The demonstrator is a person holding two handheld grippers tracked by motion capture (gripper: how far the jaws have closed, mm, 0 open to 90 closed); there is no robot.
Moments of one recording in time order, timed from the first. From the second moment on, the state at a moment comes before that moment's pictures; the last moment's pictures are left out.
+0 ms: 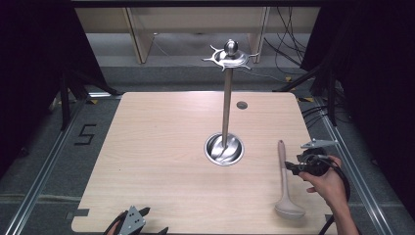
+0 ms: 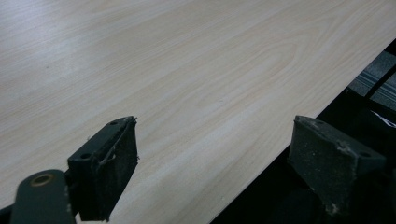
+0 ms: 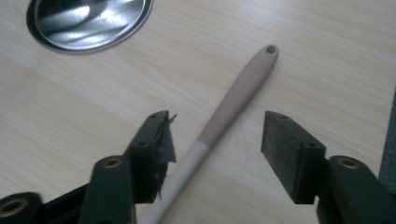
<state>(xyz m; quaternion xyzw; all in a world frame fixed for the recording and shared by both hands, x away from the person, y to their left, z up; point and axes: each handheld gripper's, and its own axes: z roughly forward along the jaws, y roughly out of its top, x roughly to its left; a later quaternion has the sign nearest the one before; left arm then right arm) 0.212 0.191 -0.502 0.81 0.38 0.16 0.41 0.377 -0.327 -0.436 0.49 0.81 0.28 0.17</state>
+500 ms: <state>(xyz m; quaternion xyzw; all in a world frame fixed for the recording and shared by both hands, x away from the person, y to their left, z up) 0.212 0.192 -0.501 0.81 0.39 0.17 0.41 0.399 -0.309 -0.453 0.51 0.83 0.22 0.11</state>
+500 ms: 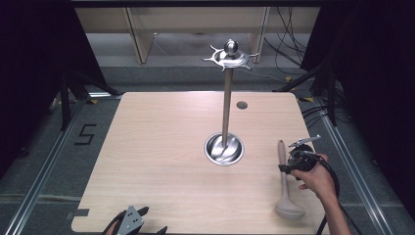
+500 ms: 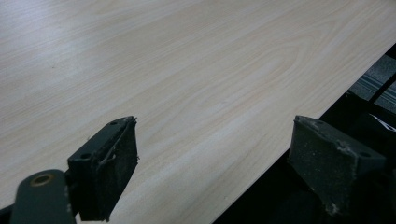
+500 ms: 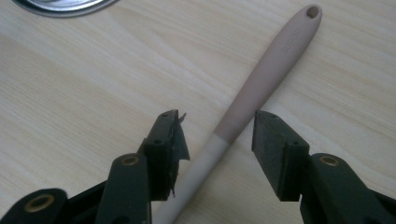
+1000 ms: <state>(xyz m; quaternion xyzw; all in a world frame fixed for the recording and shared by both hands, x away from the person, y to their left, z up) 0.212 0.192 -0.501 0.80 0.39 0.16 0.42 0.414 -0.303 -0.458 0.55 0.82 0.15 0.07</state>
